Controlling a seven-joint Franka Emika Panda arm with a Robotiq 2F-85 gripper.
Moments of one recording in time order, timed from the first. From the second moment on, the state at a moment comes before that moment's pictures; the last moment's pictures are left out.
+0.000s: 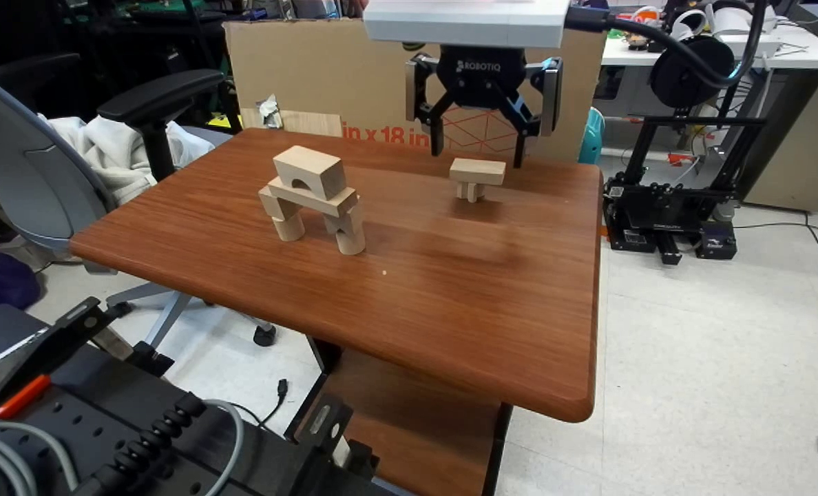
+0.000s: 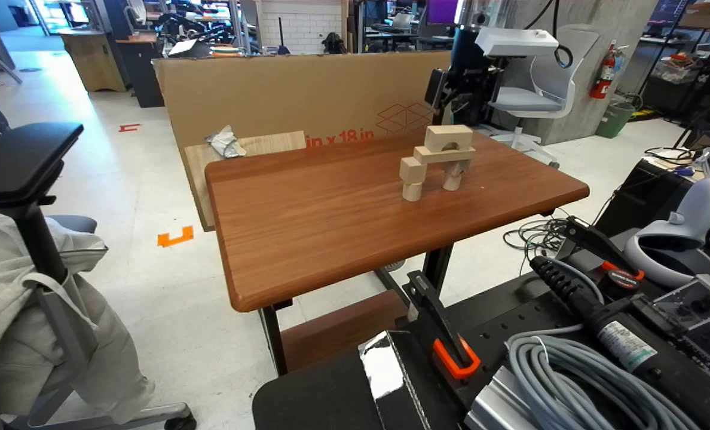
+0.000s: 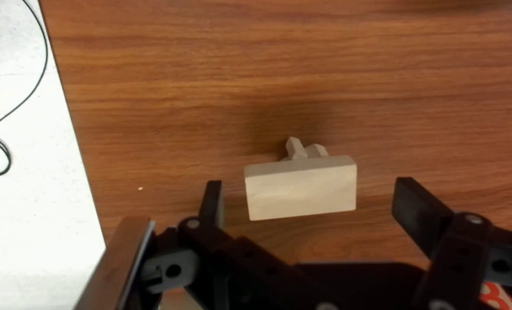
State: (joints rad) arm -0.17 0.65 -0.04 -1.80 0.05 2.51 -0.25
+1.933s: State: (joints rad) arm -0.08 0.27 -0.01 -2.08 0.11 2.44 0.03
